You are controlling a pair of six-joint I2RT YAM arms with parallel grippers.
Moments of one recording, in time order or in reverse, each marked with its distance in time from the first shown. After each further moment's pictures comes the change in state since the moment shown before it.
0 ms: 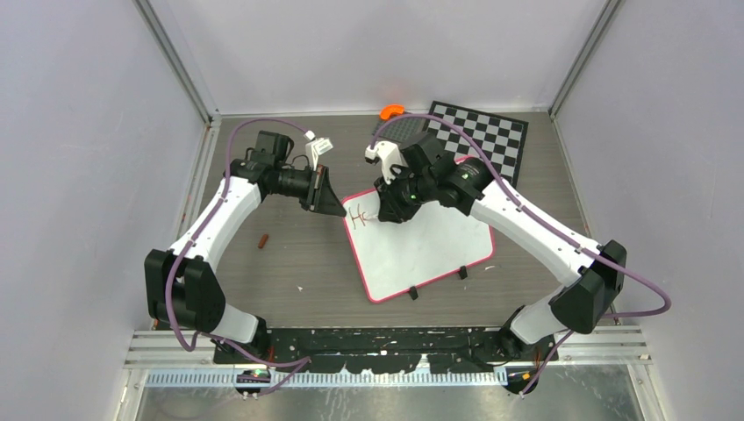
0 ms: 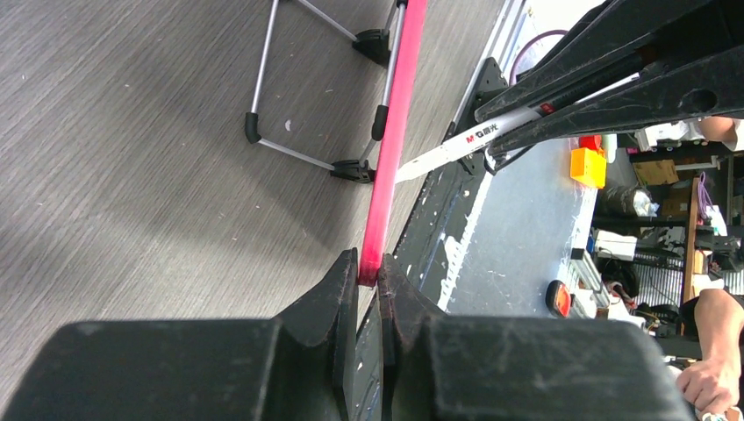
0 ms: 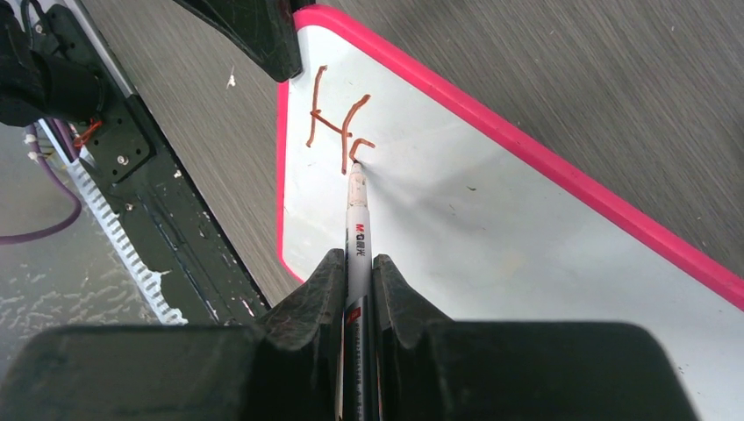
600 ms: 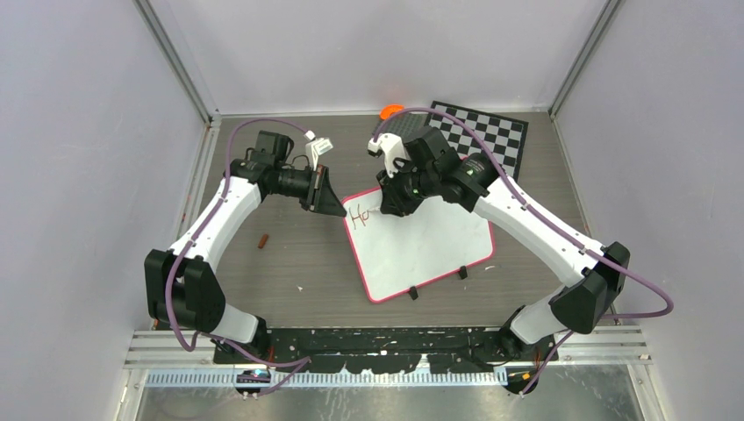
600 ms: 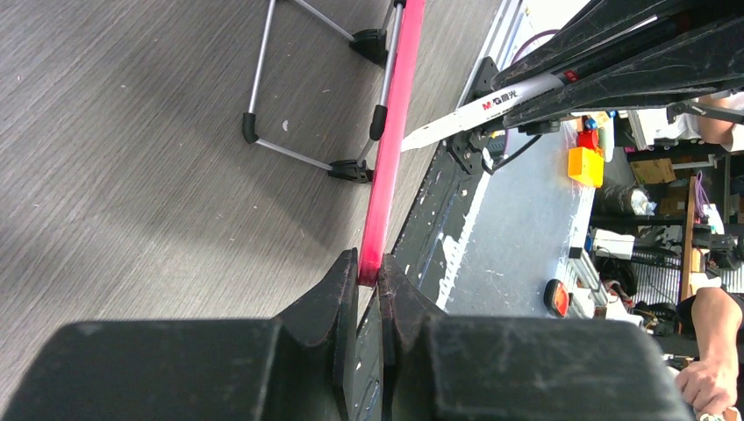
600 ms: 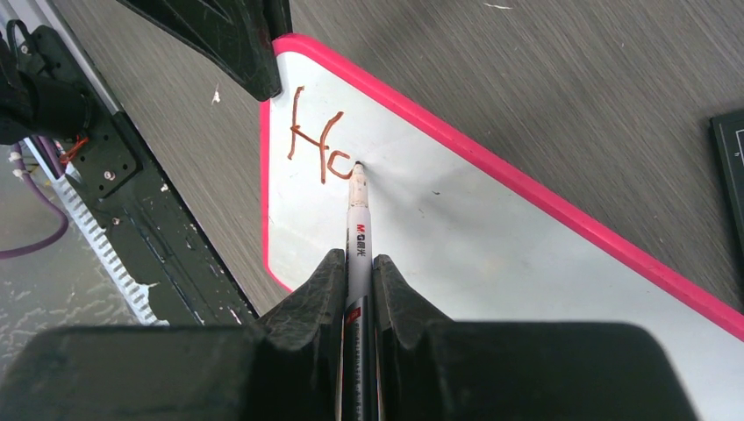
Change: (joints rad) left arm 0.000 0.000 0.000 0.000 0.006 0.000; right arm -0.013 -0.003 0.047 -0.024 0.033 -0.016
